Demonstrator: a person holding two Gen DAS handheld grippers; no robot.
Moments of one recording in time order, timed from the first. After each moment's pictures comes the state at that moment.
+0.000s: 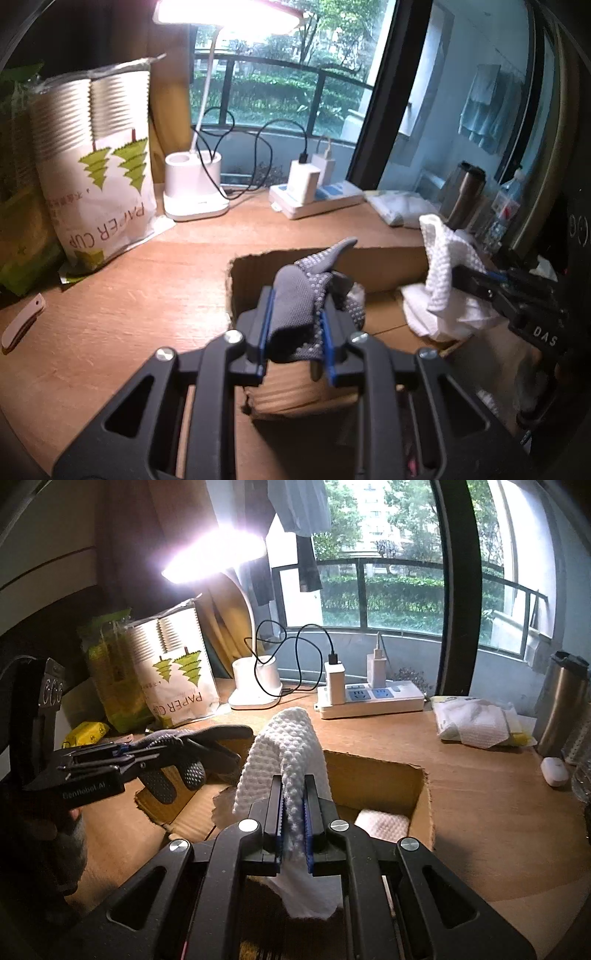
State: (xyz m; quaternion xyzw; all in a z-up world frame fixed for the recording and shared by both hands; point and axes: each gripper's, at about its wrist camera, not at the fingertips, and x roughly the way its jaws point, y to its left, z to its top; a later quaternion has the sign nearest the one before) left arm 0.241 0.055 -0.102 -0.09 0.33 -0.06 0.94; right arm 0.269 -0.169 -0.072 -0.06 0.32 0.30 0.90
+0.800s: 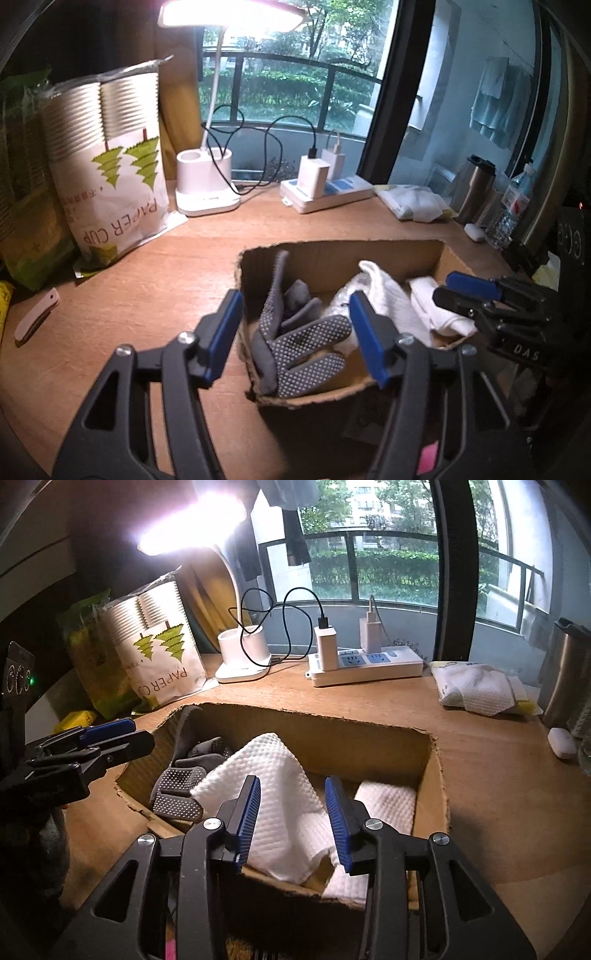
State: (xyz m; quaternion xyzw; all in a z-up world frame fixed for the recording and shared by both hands) left arm 0.230 0.050 -0.095 -0.08 0.34 -0.03 0.94; right arm 0.276 -0.168 -0.093 -0.06 0.37 0.28 0.89
